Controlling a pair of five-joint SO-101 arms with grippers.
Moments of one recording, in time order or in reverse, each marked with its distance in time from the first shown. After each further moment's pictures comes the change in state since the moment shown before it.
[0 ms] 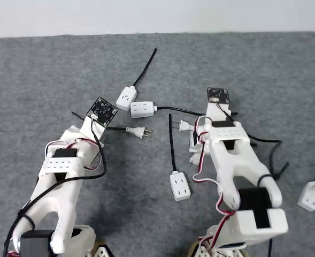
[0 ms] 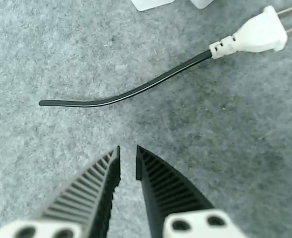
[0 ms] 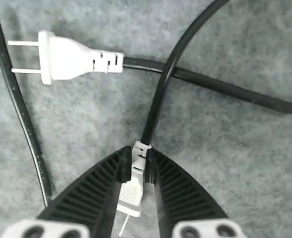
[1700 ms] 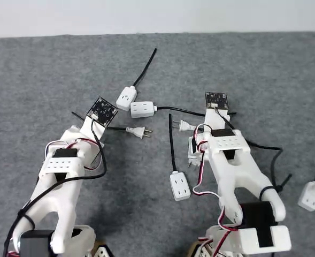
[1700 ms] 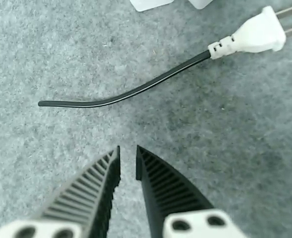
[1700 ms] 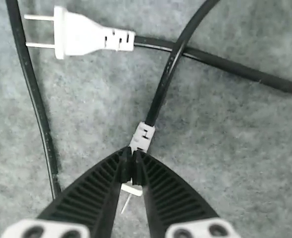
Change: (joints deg) left arm 0.2 0.0 0.0 0.0 0.0; right arm -1.4 -8.7 9.1 -2.9 0.0
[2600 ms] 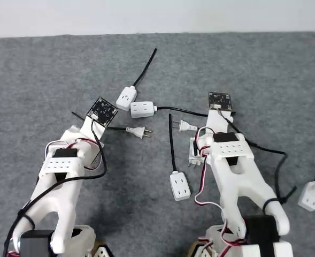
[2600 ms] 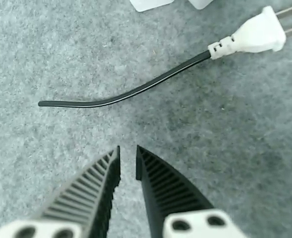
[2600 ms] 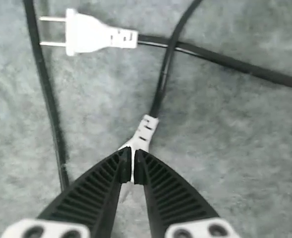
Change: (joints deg) left arm 0.0 0.0 0.0 0.0 0.0; right arm 0.0 -7.4 3.4 1.3 -0.8
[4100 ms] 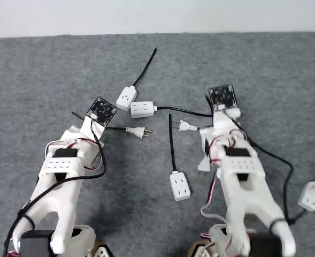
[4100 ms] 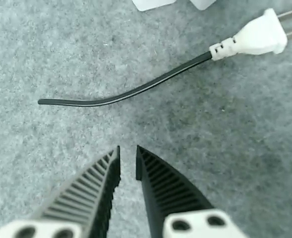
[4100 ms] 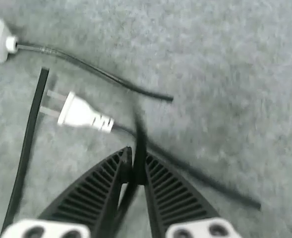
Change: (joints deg) left arm 0.0 0.0 0.0 0.0 1.1; right arm 6.0 -7.5 9.9 -28.0 22.1
